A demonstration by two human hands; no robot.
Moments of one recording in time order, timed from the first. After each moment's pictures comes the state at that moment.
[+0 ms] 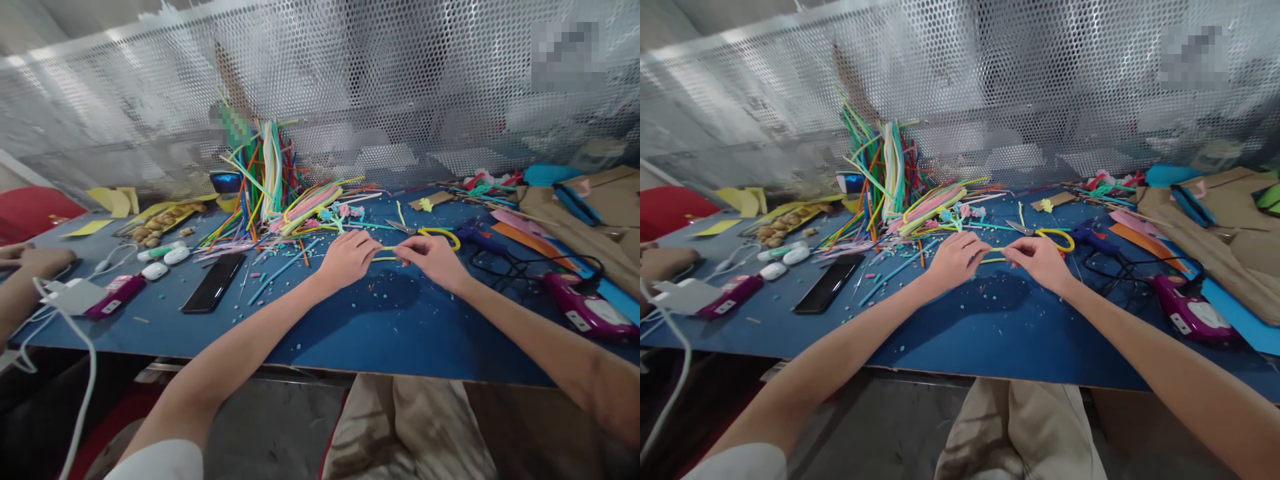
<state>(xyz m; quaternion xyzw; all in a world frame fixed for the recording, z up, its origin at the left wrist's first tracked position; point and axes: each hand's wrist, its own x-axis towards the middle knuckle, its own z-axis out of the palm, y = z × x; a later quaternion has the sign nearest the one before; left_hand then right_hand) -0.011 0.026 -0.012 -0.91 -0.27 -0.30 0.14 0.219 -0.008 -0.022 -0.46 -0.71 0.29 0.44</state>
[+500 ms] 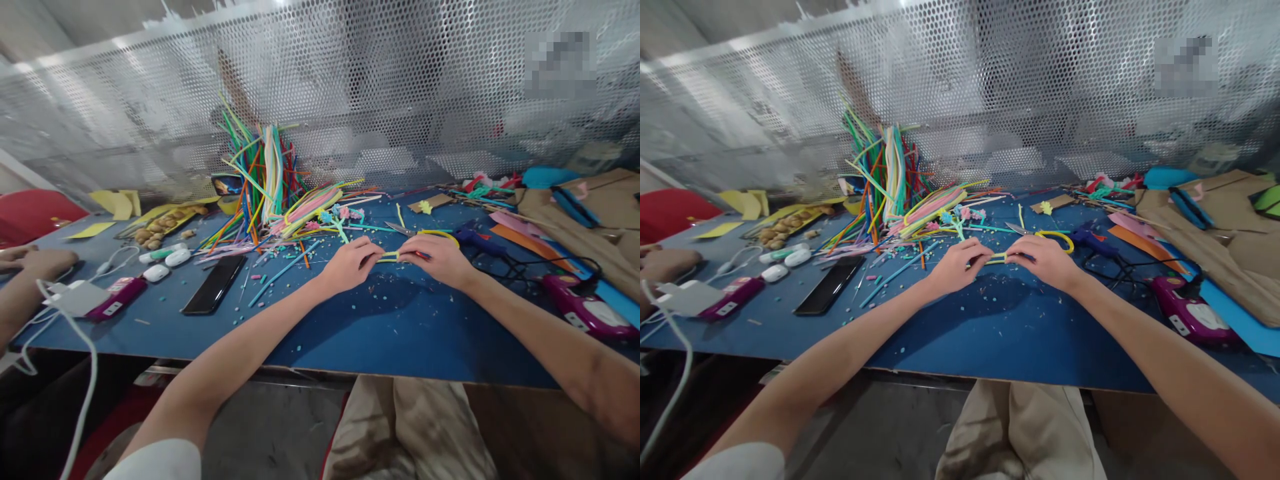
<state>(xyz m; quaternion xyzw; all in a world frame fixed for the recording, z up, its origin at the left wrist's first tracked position) -0.009 0.022 -0.011 -0.91 -0.24 -0.32 -0.06 0.239 0.004 -0.023 -0.32 -0.86 0.00 0.40</state>
